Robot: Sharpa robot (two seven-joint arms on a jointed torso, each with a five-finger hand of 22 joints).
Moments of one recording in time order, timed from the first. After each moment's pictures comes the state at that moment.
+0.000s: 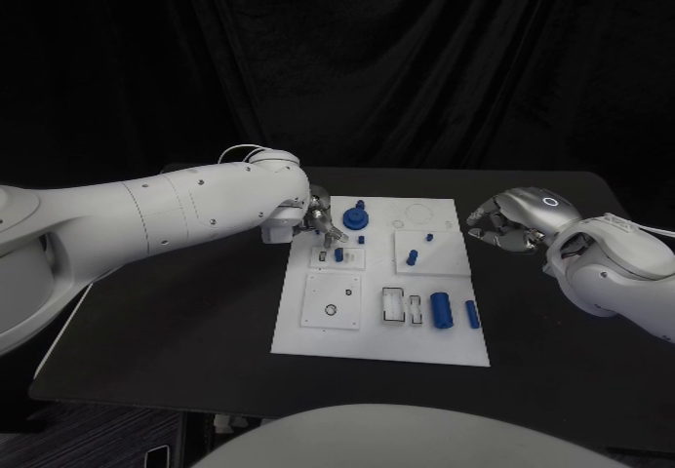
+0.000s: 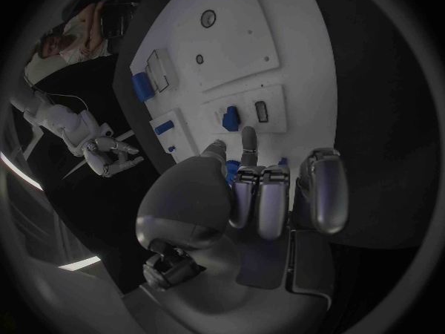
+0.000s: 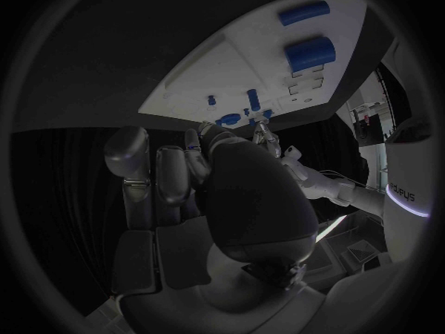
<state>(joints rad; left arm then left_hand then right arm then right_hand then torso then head) 1.34 -0.51 -0.21 1.15 -0.98 0.26 -0.52 1.17 0.11 -0.06 0.27 0.23 1.04 0.05 0.16 0.98 1.46 -0.01 1.57 1.31 1.47 -0.07 1.57 1.31 0.07 1.45 0.04 1.33 1.31 1.26 -0.96 -0.25 1.53 -1.64 -0.48 -0.13 1.47 -0.07 0.25 0.27 0.26 0.99 0.10 0.10 0.21 1.28 0.01 1.27 1.12 1.47 -0.05 1.16 1.27 0.11 1.41 0.05 0.91 1.31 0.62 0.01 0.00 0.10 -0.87</state>
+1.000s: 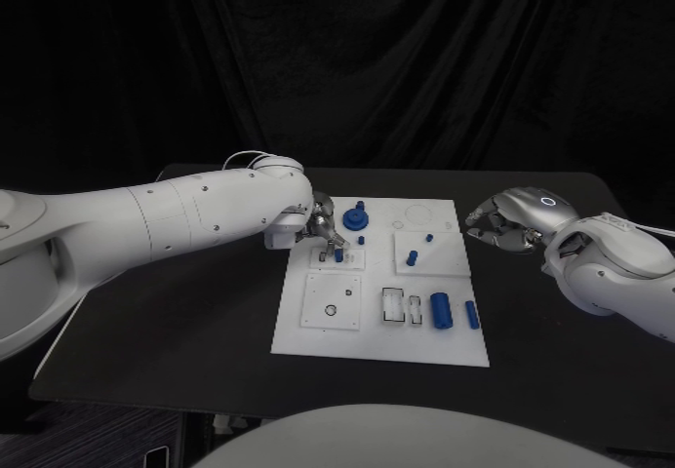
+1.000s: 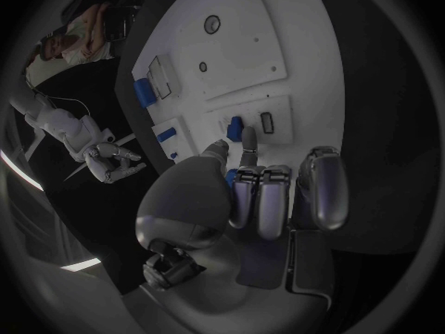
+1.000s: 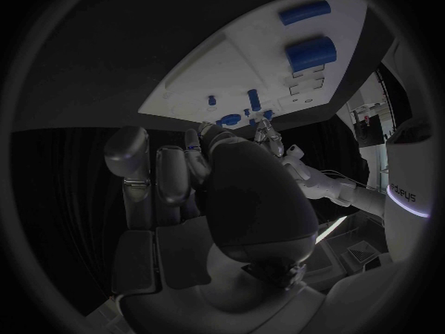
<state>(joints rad) 1.32 -0.50 -0.21 1.16 -0.98 0.27 -0.52 1.18 0.12 -0.03 0.24 0.31 1.04 0.05 0.16 0.97 1.47 -0.02 1.57 1.31 1.47 -0.07 1.57 1.31 0.07 1.44 0.04 1.31 1.31 1.26 -0.96 -0.25 1.52 -1.64 -0.47 -0.13 1.47 -0.07 0.26 0.27 0.26 0.99 0.10 0.10 0.21 1.28 0.01 1.27 1.12 1.47 -0.05 1.16 1.27 0.11 1.41 0.05 0.91 1.31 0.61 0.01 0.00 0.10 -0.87</state>
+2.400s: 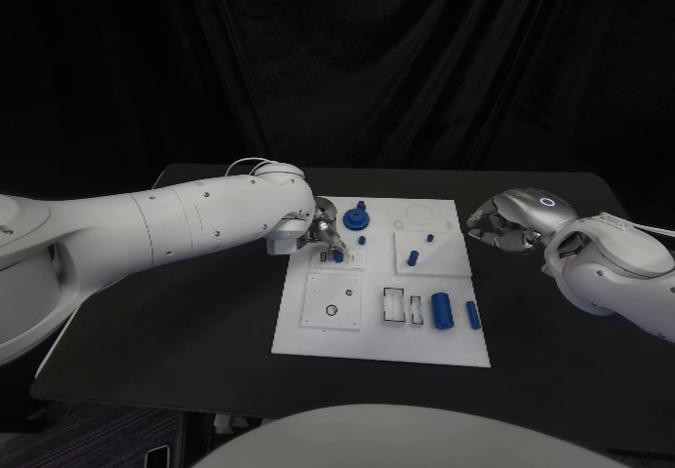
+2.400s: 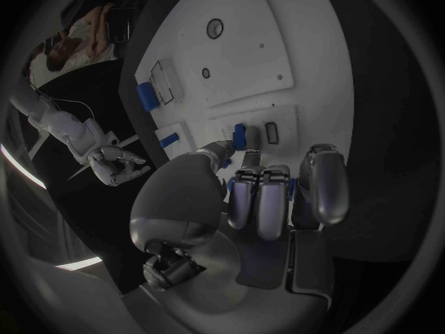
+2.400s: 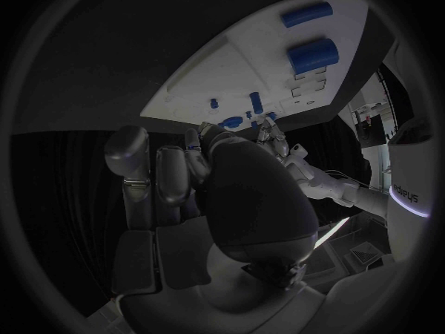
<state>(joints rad) 1.31 -0.51 -0.21 1.17 -0.98 0.27 -0.49 1.15 0.02 0.30 0.11 0.49 1.04 0.04 0.18 0.98 1.47 -0.03 1.57 1.31 1.47 -0.07 1.57 1.31 0.07 1.43 0.04 1.28 1.31 1.26 -0.95 -0.25 1.51 -1.64 -0.45 -0.15 1.47 -0.07 0.26 0.27 0.27 1.00 0.10 0.10 0.21 1.28 0.01 1.27 1.12 1.47 -0.05 1.16 1.27 0.11 1.41 0.05 0.90 1.31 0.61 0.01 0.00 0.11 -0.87</state>
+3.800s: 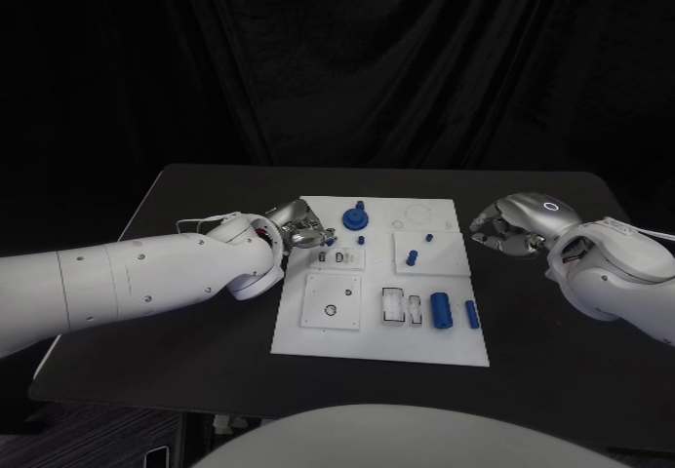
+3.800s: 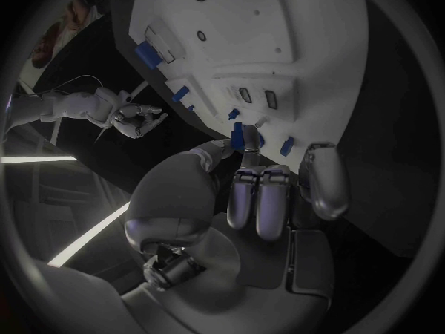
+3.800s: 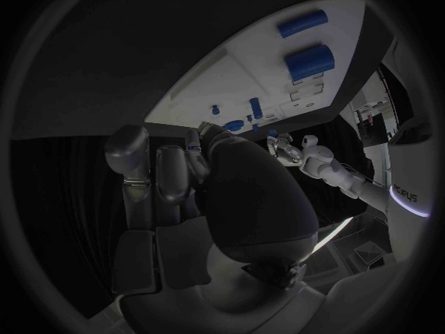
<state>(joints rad) 1.18 -0.77 -0.21 1.50 -1.09 -0.47 -0.33 1.05 -0.03 0.43 0.06 0.49 1.05 0.03 0.23 1.03 1.47 -0.03 1.57 1.31 1.46 -0.08 1.57 1.31 0.07 1.42 0.03 1.24 1.31 1.25 -0.98 -0.25 1.53 -1.64 -0.45 -0.16 1.47 -0.06 0.26 0.27 0.27 1.00 0.10 0.10 0.21 1.28 0.01 1.27 1.11 1.47 -0.05 1.15 1.26 0.11 1.41 0.05 0.89 1.31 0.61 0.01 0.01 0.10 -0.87</state>
